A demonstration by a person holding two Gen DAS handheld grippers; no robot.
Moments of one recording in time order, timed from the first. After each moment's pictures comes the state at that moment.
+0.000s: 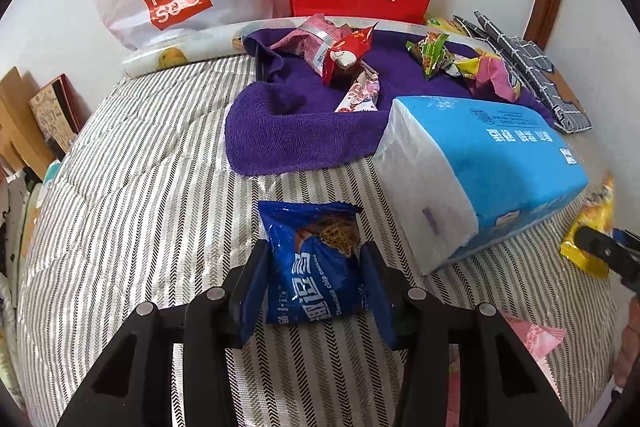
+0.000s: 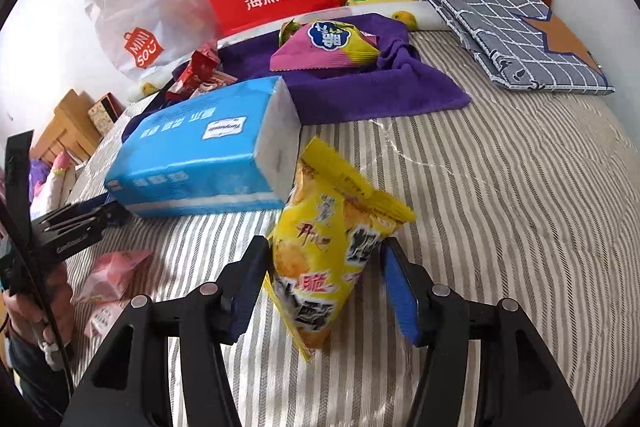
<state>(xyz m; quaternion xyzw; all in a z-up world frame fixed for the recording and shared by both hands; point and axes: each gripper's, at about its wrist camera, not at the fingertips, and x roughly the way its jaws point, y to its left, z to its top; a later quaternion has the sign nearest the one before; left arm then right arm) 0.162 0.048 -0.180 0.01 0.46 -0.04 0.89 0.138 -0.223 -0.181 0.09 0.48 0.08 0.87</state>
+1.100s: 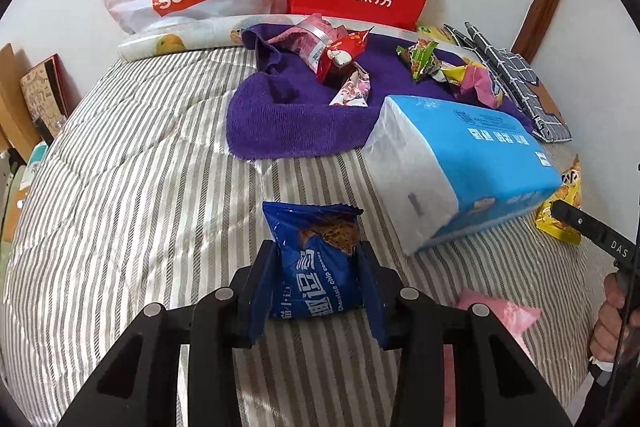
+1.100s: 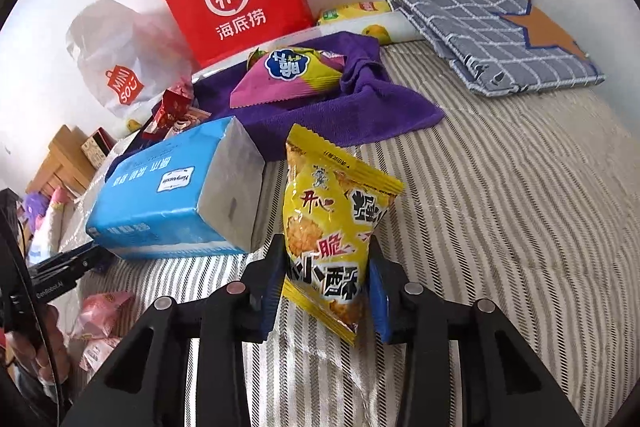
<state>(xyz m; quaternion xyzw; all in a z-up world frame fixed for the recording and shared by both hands) 0.149 0.061 -0.177 -0.04 0.47 -0.06 0.88 0.146 -0.247 -0.180 0.11 0.44 0.07 0.89</state>
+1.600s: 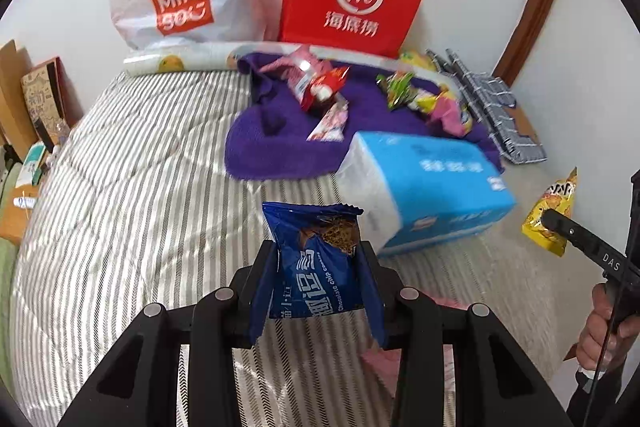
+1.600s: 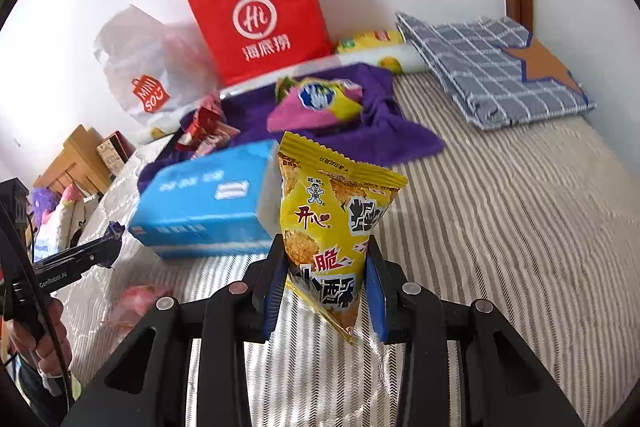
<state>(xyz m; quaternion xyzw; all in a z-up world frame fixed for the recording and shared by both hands) 0.133 0.062 -0.138 -0.06 0.44 -0.08 0.89 0.128 -0.243 -0.132 0.11 0.41 0.09 0.90</state>
